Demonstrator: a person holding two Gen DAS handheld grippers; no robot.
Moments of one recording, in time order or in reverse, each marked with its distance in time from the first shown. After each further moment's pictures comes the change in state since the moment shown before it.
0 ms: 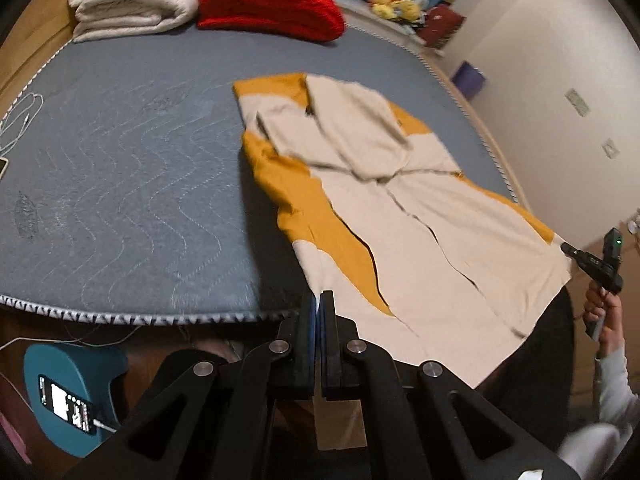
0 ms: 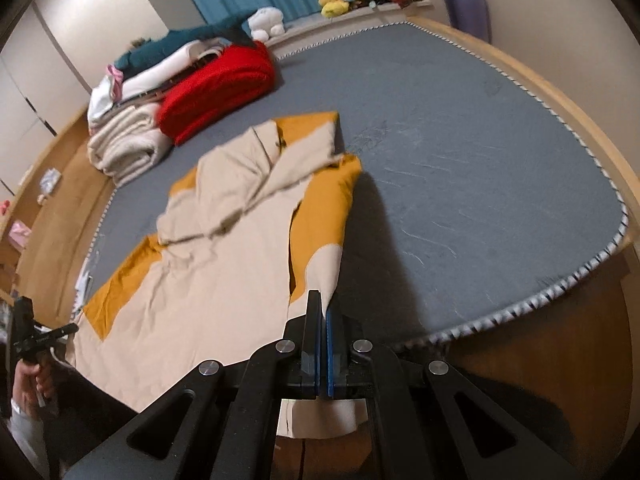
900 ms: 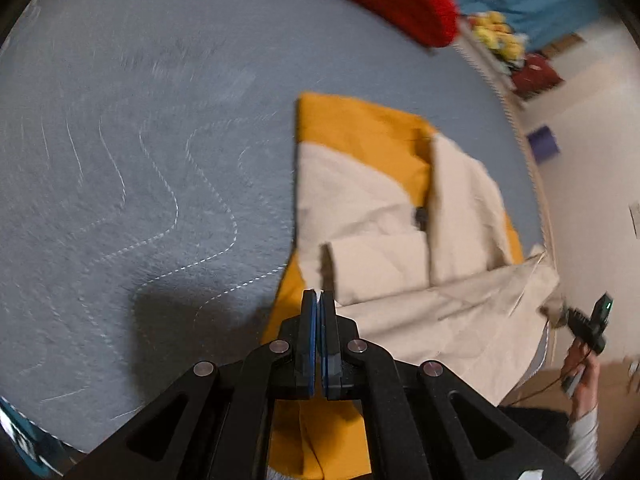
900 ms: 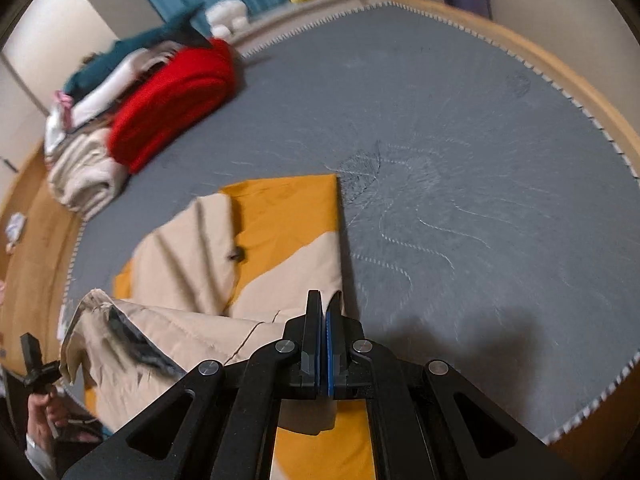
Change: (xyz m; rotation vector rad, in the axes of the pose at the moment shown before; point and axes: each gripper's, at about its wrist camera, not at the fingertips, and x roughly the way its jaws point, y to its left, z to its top) left arm 0.225 0.114 0.156 -0.361 0.072 0.029; right arm 0.254 -0.031 0.176 0.074 0.096 -0.068
